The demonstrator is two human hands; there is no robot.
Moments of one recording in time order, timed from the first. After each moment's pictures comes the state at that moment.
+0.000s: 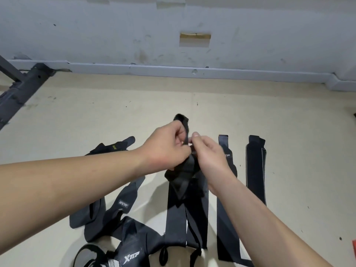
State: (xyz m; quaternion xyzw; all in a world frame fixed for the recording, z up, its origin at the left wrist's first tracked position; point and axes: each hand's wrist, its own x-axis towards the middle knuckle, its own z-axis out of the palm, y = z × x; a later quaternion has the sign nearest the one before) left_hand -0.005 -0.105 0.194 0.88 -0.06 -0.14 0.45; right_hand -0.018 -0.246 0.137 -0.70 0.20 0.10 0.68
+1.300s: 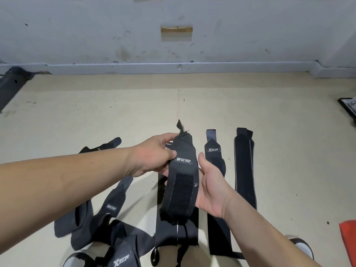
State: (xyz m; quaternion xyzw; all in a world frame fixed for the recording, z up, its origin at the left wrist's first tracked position) left_hand 0.012 -0.131 0.151 0.76 0.03 -0.36 0.55; right_hand -0.060 -0.302 0.103 -0.37 0.22 0.34 0.84
